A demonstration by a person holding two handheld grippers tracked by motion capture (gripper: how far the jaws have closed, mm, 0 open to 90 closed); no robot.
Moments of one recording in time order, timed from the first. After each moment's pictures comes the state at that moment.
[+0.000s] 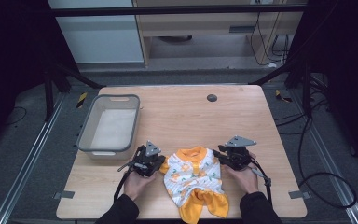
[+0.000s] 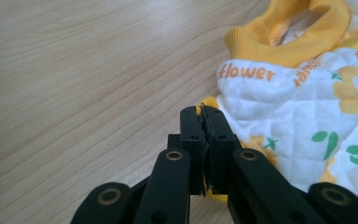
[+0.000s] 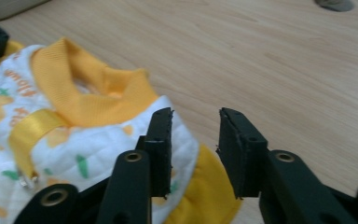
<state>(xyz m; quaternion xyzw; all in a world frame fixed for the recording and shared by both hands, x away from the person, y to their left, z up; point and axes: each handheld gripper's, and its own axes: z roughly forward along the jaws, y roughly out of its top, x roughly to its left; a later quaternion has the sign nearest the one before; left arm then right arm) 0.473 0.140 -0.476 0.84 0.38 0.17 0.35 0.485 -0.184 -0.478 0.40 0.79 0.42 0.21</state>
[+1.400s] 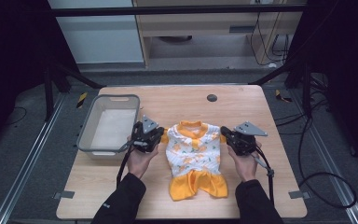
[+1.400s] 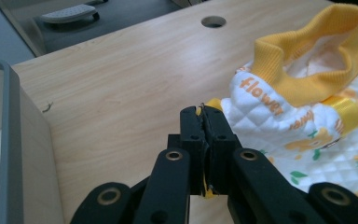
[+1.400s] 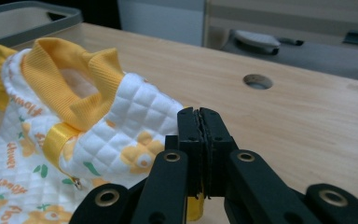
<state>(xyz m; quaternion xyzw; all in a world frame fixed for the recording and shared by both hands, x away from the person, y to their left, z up) 0.524 0.131 -0.416 0.76 0.42 0.26 0.41 0.508 -0.190 -0.441 0.43 0.70 0.48 0.30</state>
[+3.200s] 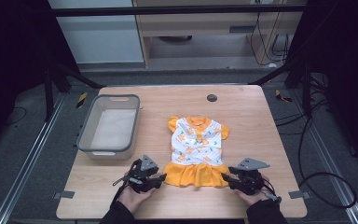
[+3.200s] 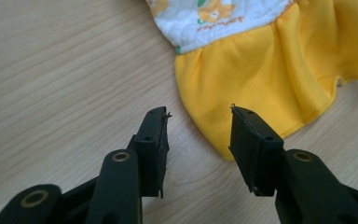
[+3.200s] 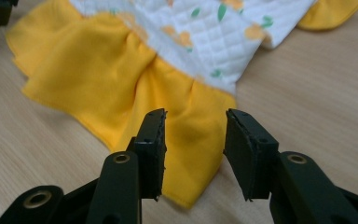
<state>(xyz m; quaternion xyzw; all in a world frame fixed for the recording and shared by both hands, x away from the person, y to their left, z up) 0.431 0.149 -0.484 0.84 0.39 0.13 0.35 0.414 -0.206 -0.487 0.41 0.81 0.39 0.17</state>
